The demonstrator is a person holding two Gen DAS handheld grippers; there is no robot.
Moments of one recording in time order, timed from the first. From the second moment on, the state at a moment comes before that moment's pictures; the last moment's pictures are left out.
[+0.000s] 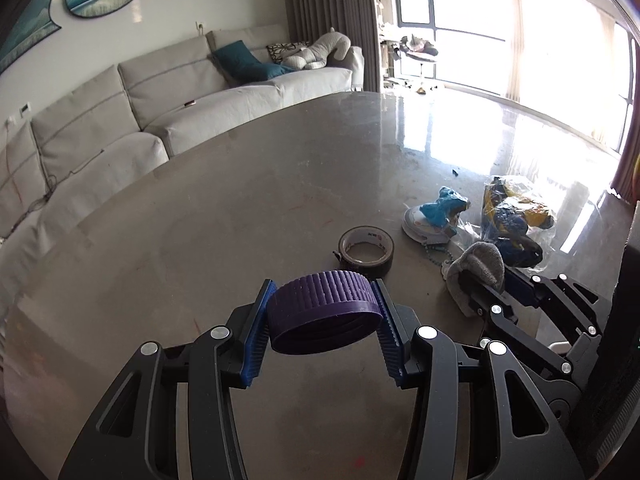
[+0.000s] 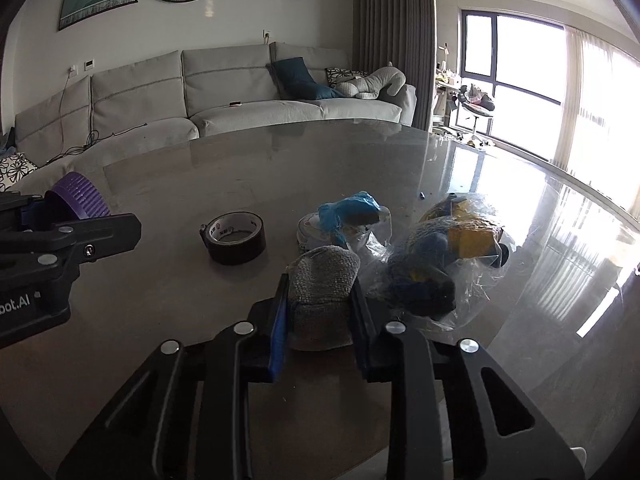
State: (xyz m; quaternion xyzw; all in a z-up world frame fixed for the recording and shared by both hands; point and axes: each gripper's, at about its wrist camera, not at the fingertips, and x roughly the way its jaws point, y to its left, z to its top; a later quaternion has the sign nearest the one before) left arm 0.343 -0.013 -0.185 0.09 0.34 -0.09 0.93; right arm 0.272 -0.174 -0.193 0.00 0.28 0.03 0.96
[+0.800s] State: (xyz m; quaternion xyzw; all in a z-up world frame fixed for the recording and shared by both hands) left arm 0.296 -0.057 -0.158 0.08 0.32 -0.18 0.93; right arm 0.167 -0.217 -0.105 -0.02 0.20 0.04 0.98
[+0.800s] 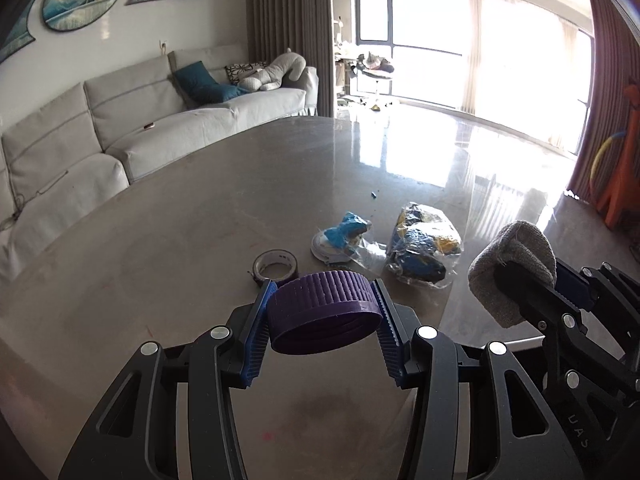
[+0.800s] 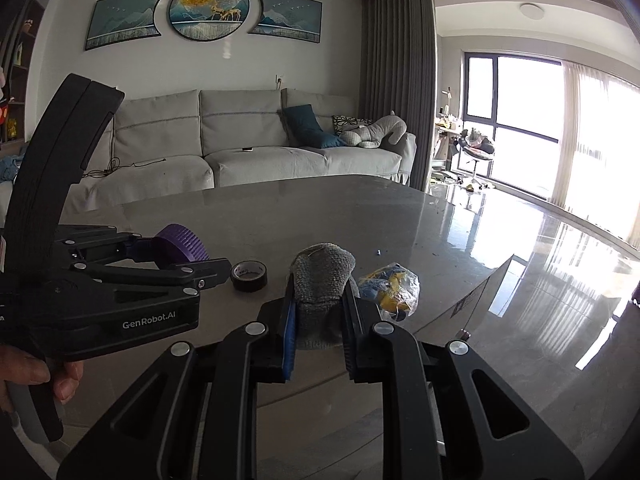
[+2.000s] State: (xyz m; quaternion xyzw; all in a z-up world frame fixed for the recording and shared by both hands) left arm 0.163 -0.262 -0.235 0.21 0.34 -0.38 0.83; right arm 0.043 -0.376 -0.180 0.03 0.27 -0.14 0.95
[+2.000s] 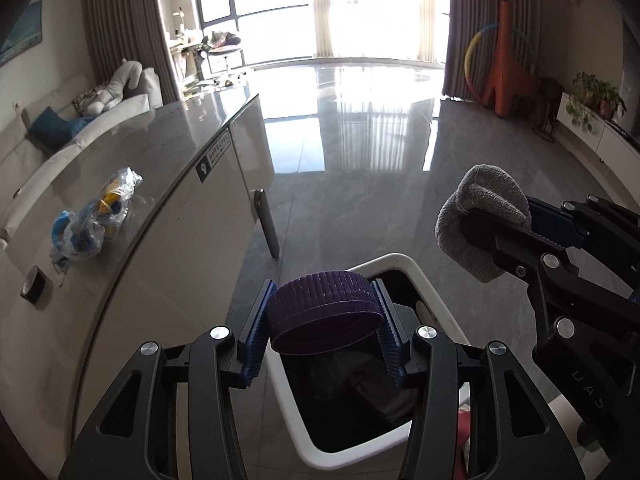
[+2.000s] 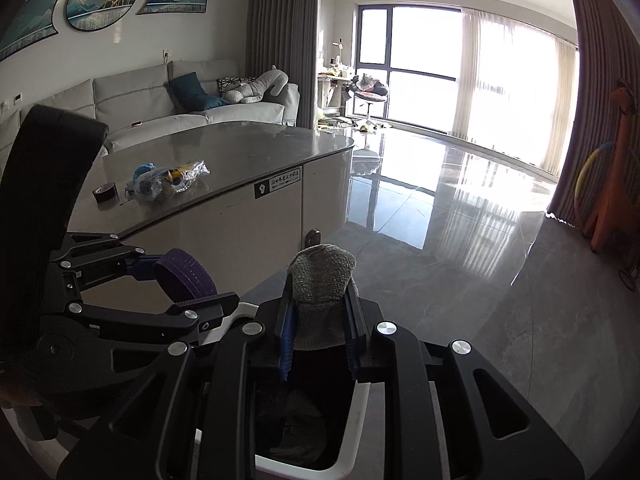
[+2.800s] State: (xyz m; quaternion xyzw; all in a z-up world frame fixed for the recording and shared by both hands) left arm 0.164 -0.296 -0.313 0.32 0.41 -0.33 0.78; right arm 0.045 -0.393 -0.202 0.03 0.31 -0.15 0.94
